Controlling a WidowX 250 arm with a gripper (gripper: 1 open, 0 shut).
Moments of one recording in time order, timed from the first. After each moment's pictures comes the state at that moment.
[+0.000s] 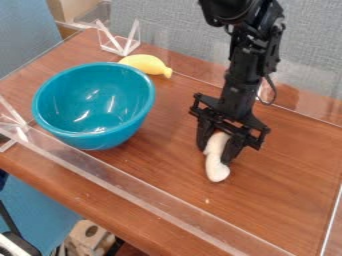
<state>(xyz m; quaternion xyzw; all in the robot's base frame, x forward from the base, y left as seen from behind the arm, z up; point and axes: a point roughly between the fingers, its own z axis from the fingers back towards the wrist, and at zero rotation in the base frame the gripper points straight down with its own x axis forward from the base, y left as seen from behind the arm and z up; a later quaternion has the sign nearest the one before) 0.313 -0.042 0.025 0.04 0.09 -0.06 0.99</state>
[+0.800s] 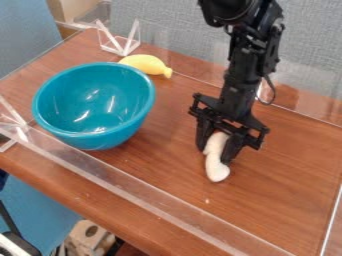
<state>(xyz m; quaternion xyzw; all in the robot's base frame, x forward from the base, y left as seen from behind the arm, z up) 0.312 -0.040 0.024 0.04 0.09 -0.06 0.99</state>
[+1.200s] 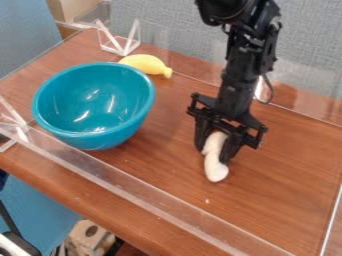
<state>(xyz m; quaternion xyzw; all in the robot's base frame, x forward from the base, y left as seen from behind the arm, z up) 0.307 -0.034 0.027 0.04 0.10 -0.05 0.99</state>
